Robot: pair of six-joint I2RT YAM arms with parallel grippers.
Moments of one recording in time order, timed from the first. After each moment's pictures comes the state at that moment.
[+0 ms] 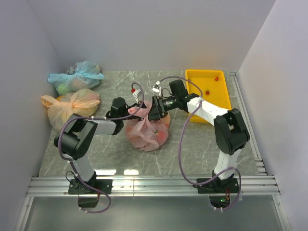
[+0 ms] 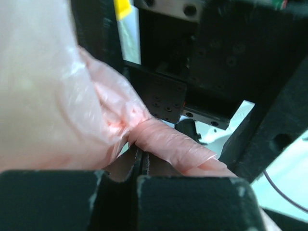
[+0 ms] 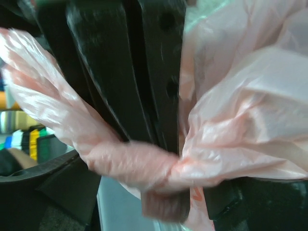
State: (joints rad) left arm -0.47 1.75 0.76 0.92 0.90 -1.08; right arm 0.49 1.82 1.29 -0.24 -1.07 0.37
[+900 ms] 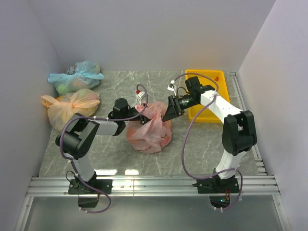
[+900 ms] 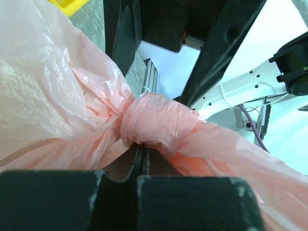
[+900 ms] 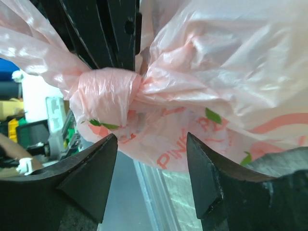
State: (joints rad) left arm -0.50 1.77 0.76 0.96 1.00 -1.05; right arm 0.32 1.78 1.37 -0.80 -1.08 -0.12
